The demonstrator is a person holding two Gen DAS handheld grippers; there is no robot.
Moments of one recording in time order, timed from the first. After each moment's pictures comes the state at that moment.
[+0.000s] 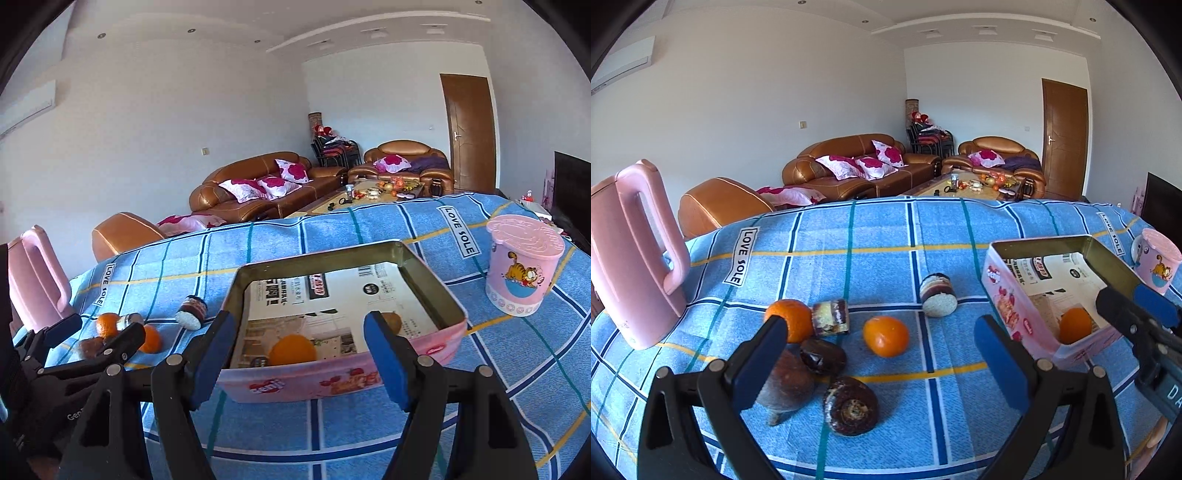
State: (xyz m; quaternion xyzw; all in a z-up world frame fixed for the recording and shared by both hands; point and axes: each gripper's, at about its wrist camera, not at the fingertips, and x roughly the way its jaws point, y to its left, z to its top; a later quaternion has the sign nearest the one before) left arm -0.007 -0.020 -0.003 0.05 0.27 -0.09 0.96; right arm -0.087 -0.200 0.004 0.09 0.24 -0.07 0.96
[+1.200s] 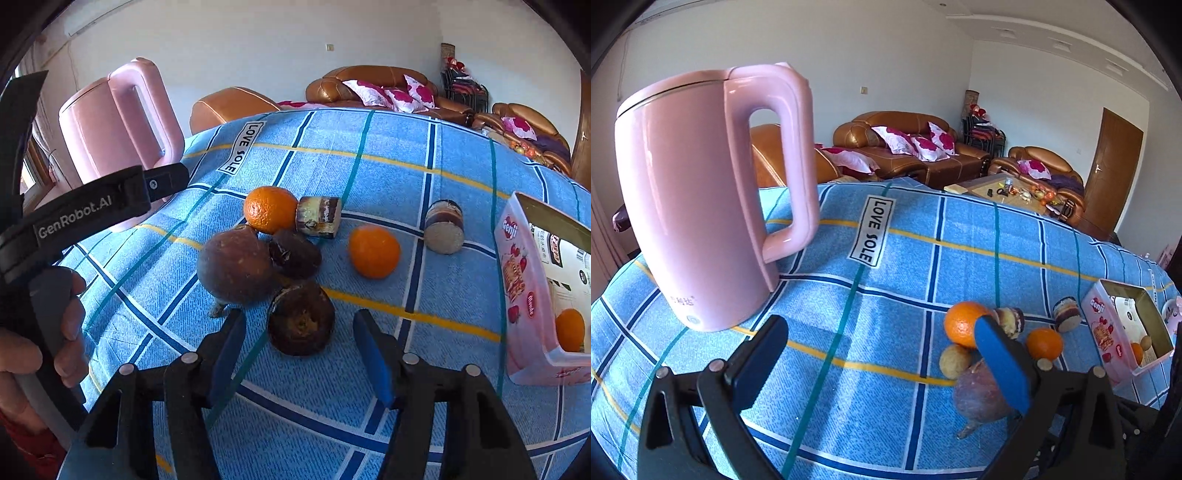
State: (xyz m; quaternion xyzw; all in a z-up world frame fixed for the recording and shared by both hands) left arm 0.036 0.129 -0.002 -0.04 0.32 -0.03 0.94; right arm -0.013 -0.036 -0.046 0.02 0.42 0.15 0.89
